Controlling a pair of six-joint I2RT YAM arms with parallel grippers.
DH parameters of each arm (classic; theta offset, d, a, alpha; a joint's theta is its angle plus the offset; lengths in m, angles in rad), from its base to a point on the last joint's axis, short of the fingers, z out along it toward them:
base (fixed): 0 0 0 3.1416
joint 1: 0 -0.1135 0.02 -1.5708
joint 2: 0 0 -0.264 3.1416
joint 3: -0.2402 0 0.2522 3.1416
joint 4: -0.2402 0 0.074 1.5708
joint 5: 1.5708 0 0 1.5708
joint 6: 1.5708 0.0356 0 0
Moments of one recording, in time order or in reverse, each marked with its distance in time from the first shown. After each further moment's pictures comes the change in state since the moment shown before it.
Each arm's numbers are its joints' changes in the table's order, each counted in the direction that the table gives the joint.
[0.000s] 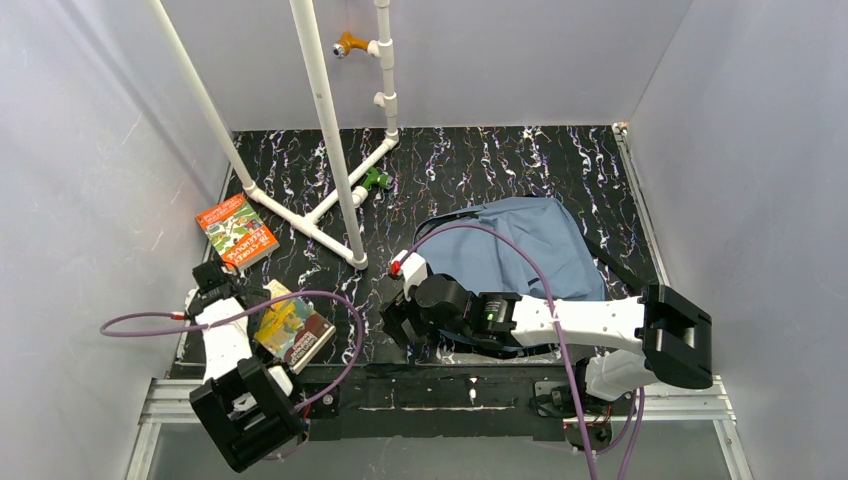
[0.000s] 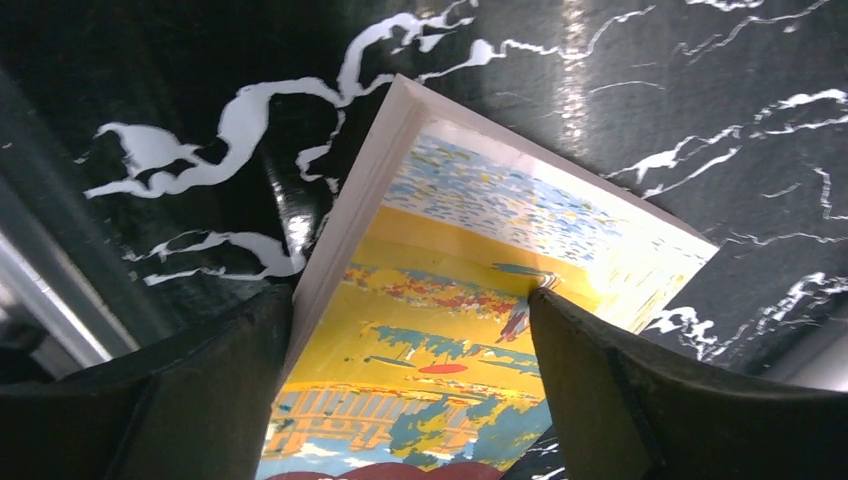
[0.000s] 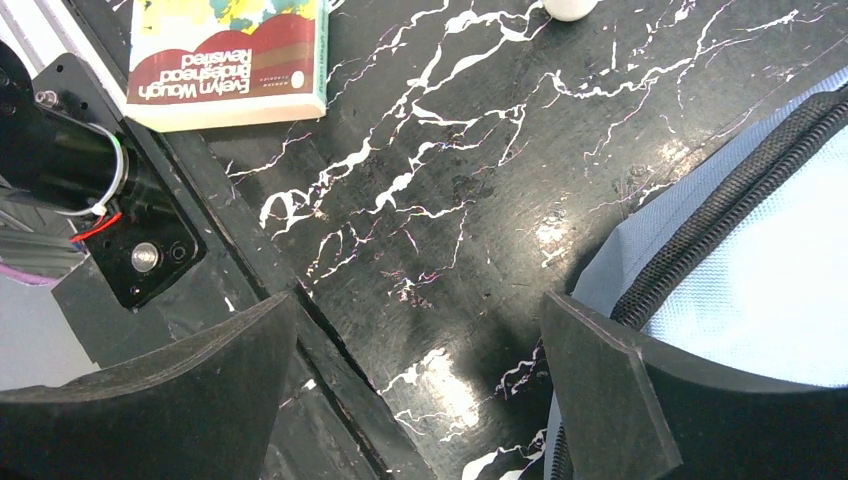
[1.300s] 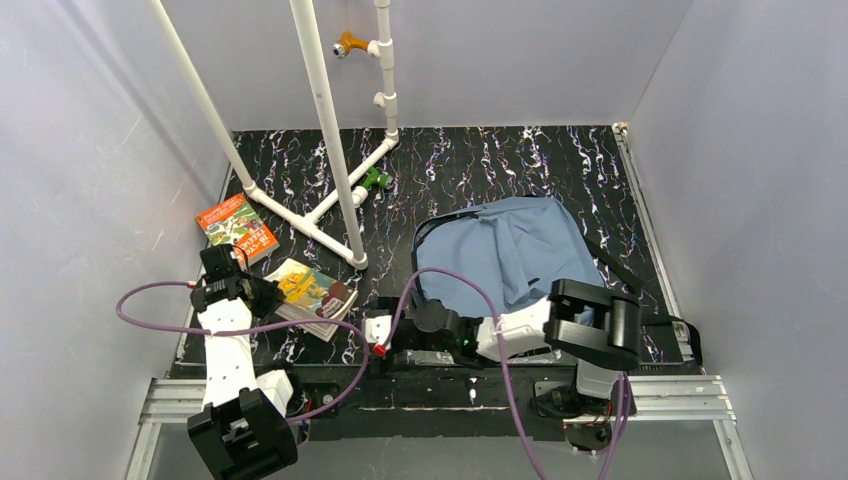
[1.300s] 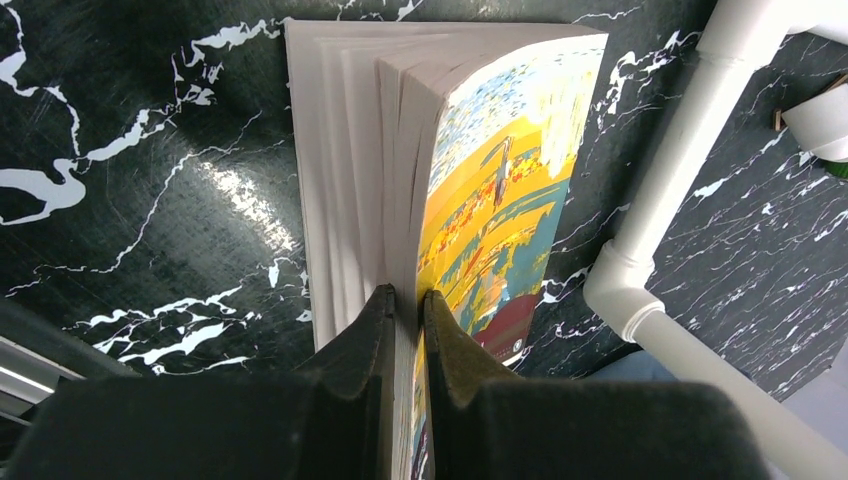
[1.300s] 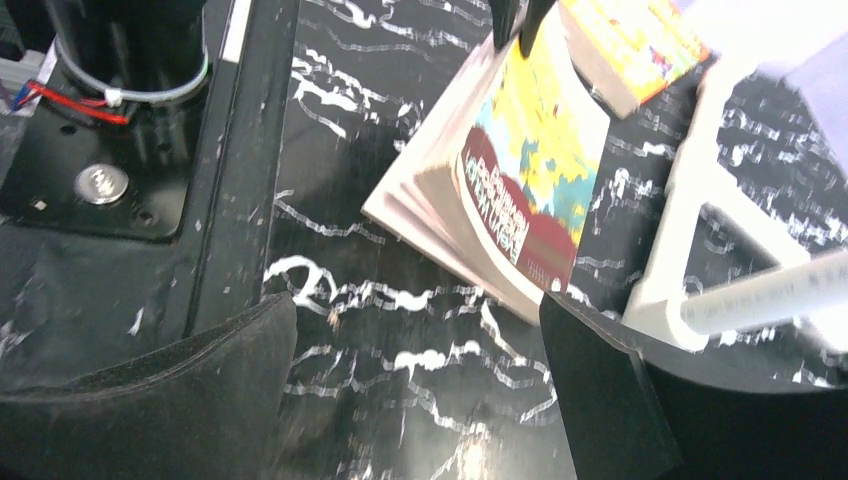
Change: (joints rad) left arm 0.152 0.103 -0.099 -0.050 0.230 0.032; right arm -0.044 -0.294 0.197 0.845 -0.310 -0.760
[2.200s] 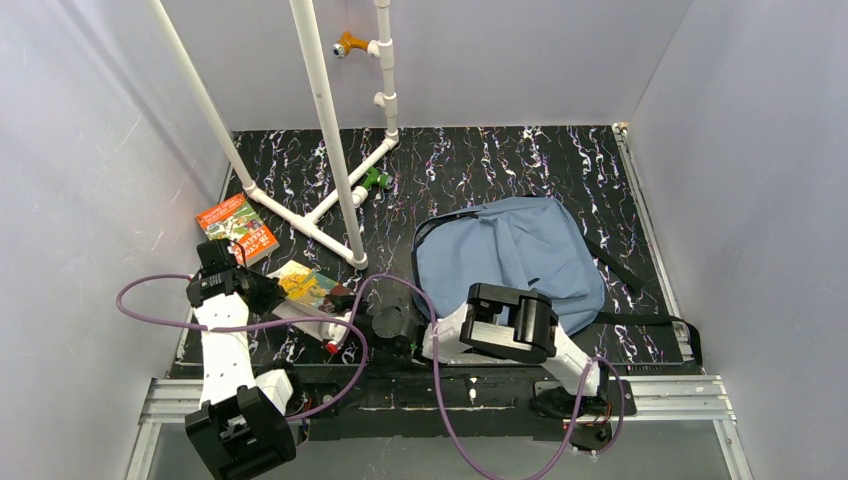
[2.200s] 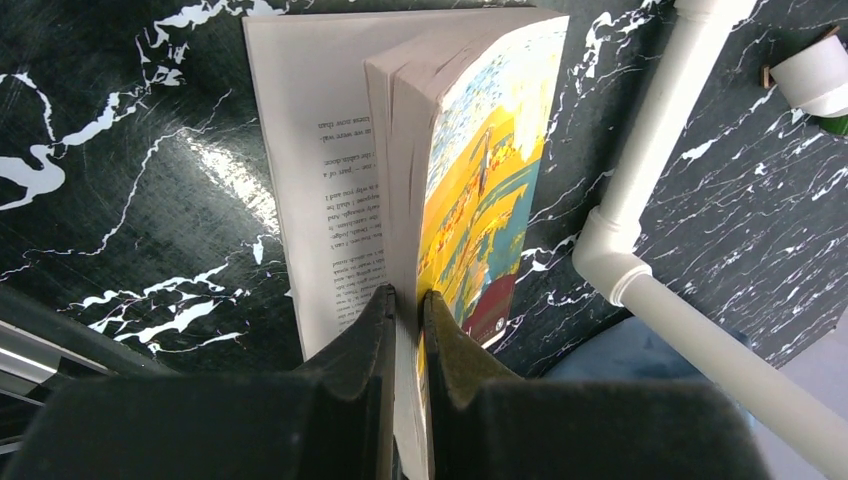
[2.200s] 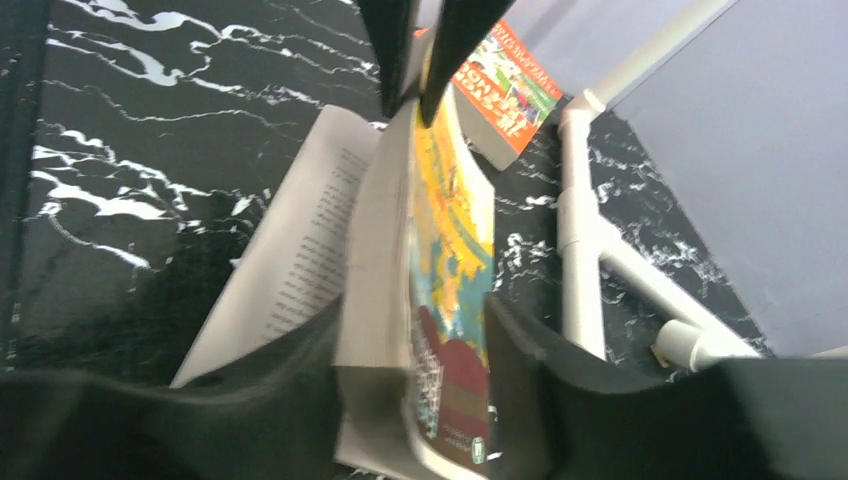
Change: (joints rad) left arm 0.002 -0.022 -0.059 -0.065 0.045 0.041; right arm -0.023 -0.486 -0.371 0.325 0.259 -0.162
